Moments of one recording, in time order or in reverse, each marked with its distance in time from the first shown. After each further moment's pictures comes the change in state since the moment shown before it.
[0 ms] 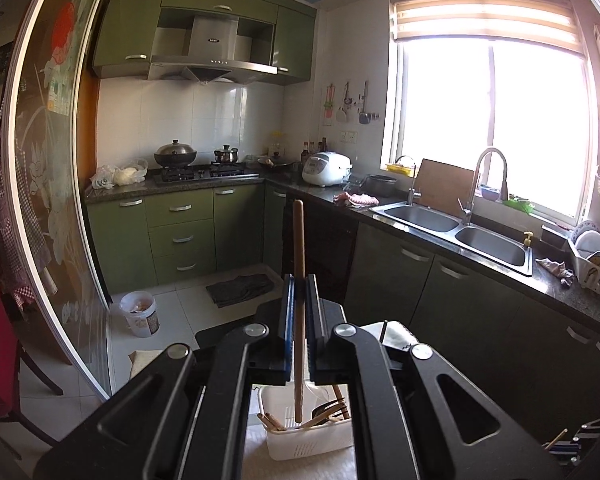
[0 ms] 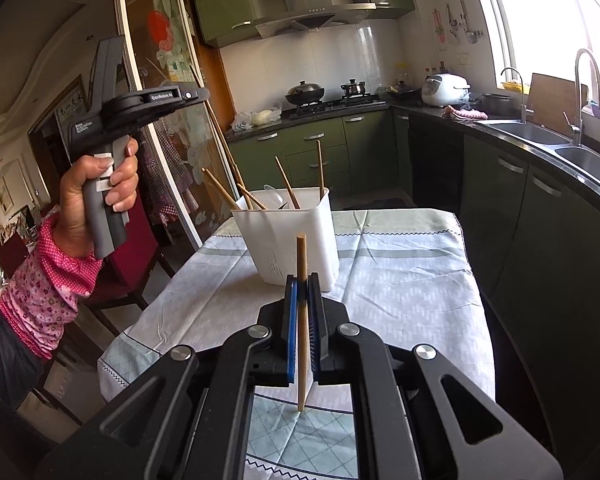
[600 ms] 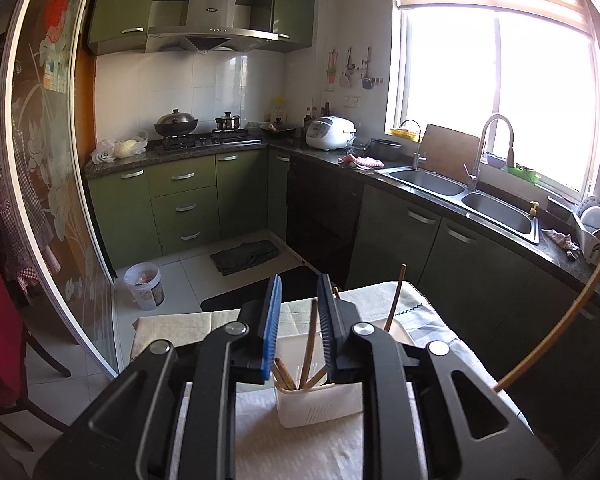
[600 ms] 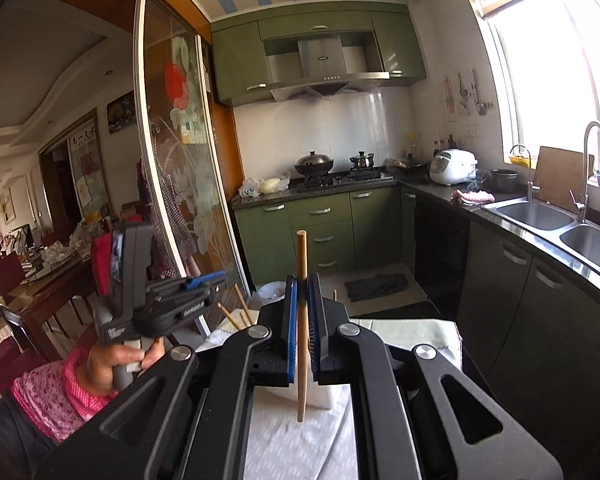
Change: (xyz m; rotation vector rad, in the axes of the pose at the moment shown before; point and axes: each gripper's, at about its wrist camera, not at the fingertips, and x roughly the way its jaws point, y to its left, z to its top) left arm 0.001 0.015 -0.031 0.016 0.098 0.010; right arm -0.008 0.033 0.142 -0.066 -0.250 -0.010
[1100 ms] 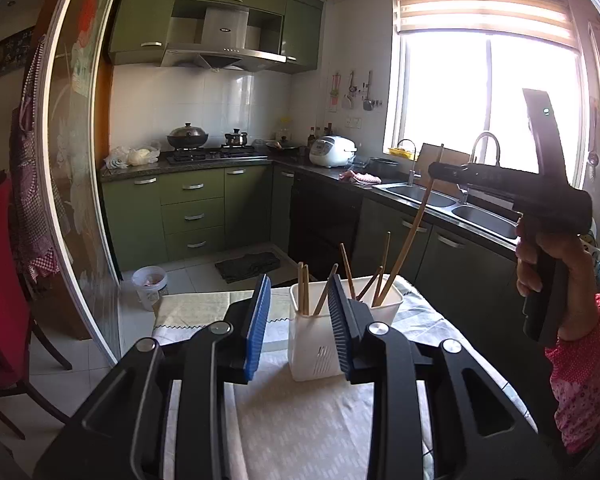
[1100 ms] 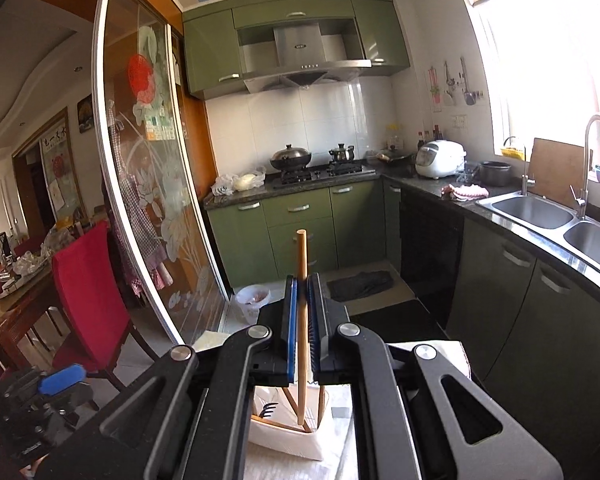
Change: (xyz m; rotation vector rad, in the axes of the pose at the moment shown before) left arm -0.099 0.022 -0.067 -0.025 -0.083 0.006; right arm 0.139 -0.021 0.020 0.033 0.096 -0.082
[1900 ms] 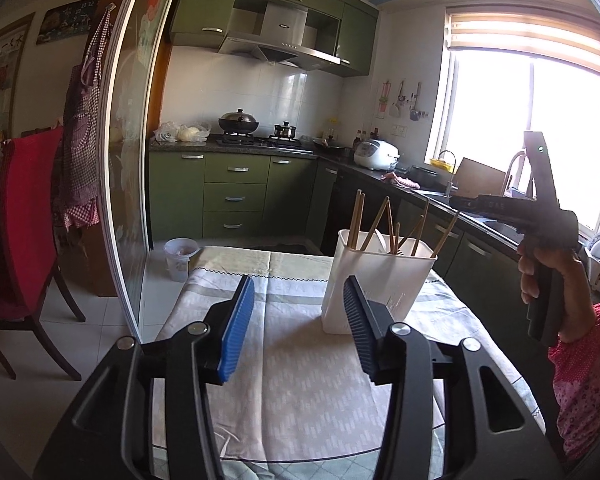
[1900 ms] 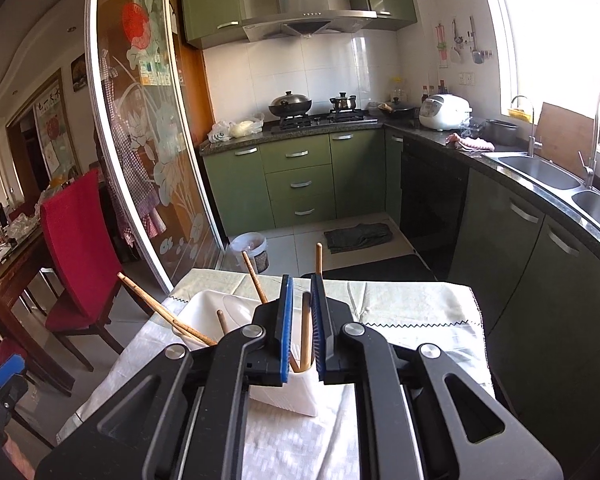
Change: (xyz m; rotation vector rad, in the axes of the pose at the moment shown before) left arm -0.038 0.027 -0.069 -0.147 -0.004 0.119; right arm 0.023 -0.011 -0.081 -0.025 0.109 0.000
